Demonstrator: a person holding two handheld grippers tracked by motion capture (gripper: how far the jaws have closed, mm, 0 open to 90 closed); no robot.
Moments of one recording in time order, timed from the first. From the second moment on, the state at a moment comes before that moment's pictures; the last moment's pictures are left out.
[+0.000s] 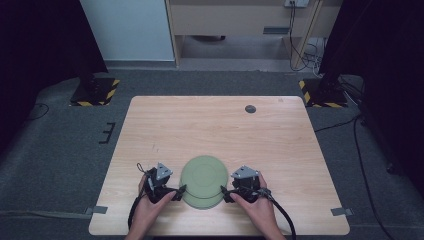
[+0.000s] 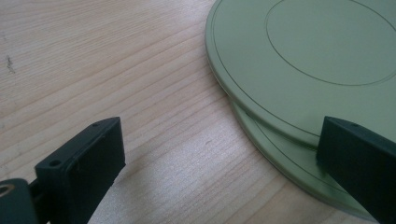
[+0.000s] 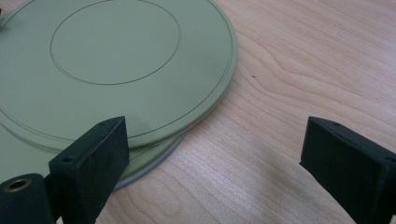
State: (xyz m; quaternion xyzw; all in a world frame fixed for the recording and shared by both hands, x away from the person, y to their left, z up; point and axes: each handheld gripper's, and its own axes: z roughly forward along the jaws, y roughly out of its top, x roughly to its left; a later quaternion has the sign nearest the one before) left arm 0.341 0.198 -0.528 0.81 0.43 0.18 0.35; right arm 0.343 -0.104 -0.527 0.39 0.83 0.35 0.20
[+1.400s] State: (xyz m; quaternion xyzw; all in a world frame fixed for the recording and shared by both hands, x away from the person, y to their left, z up) left arm 0.347 0.197 -0.530 0.80 0.45 0.20 0.35; right arm 0.352 -0.101 -0.528 0.40 0.82 0.35 0.20
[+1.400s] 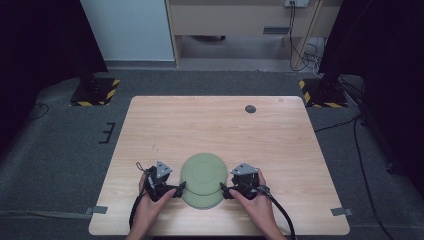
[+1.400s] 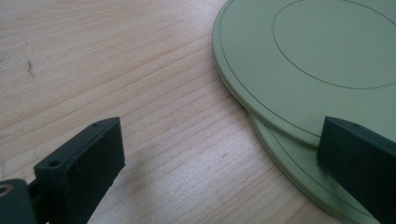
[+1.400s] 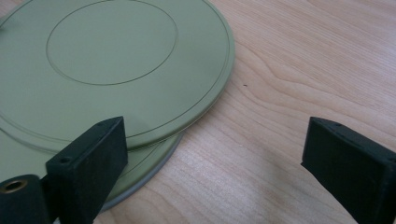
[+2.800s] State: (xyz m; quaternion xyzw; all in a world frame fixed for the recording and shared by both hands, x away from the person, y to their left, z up) left arm 0.342 0.180 -0.532 0.81 0.43 0.18 0.36; right arm 0.447 -0.079 -0.504 0.37 0.86 0.34 0.02
